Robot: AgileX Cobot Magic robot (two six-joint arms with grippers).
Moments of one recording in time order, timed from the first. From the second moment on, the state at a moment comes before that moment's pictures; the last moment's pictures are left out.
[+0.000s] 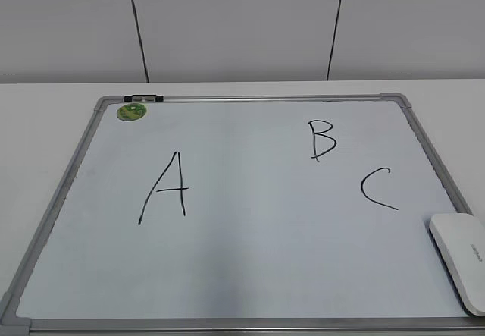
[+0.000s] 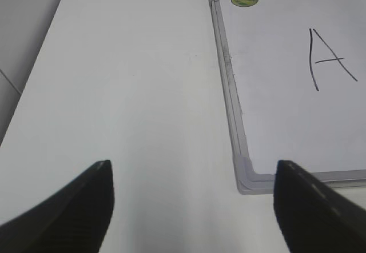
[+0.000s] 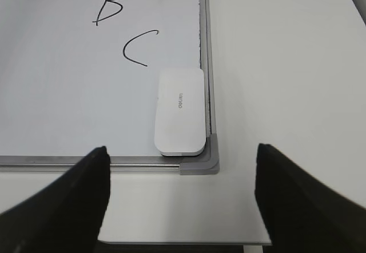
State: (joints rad) left arm -0.03 0.01 -0.51 0.03 1.10 0.01; right arm -0.03 -0.02 -0.49 0.05 1.14 -0.06
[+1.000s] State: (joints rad) left arm -0.03 0.04 -0.53 0.03 1.08 0.01; right arm -0.03 -0.02 -0.49 0.05 1.14 -0.06
